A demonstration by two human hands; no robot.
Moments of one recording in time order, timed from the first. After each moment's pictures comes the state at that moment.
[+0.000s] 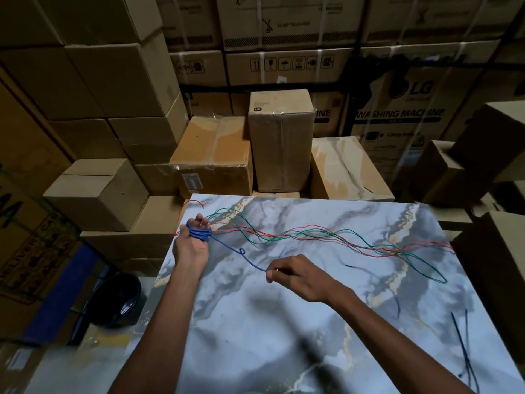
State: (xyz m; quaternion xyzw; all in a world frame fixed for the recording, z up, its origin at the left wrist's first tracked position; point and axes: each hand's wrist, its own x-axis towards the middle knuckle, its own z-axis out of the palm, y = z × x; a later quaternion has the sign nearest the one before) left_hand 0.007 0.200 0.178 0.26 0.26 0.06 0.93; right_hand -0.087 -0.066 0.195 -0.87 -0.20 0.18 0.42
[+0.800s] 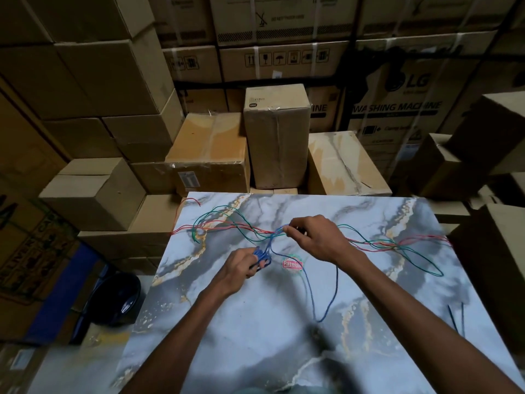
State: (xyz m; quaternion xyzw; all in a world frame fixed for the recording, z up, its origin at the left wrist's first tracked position) left_hand -0.059 0.131 0.169 0.79 -0.12 -0.16 0.58; right_hand -0.040 -0.103 0.225 -0.96 -0.14 -0.01 0.24
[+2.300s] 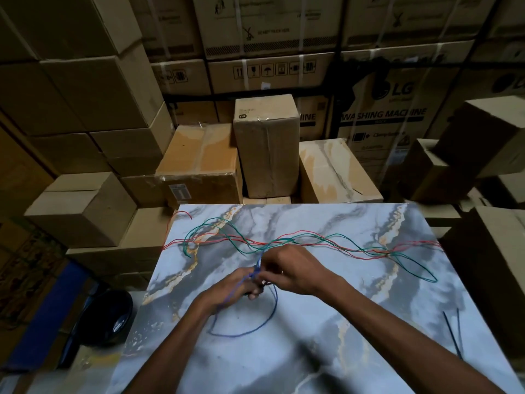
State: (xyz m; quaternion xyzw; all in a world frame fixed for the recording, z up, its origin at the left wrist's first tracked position) left_hand -0.049 0.125 0.155 0.71 -0.17 -0.33 0.60; right_hand -0.058 -0.075 0.211 -0.92 -0.31 -0.01 0.25
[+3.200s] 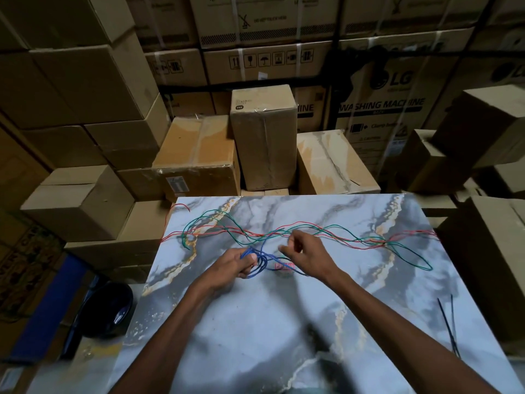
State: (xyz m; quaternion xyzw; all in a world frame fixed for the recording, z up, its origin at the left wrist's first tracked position) left_hand -0.044 0.125 0.176 0.73 -0.11 -0.27 0.62; right_hand -0.048 -0.109 0.149 -0.89 -0.01 0.01 0.46
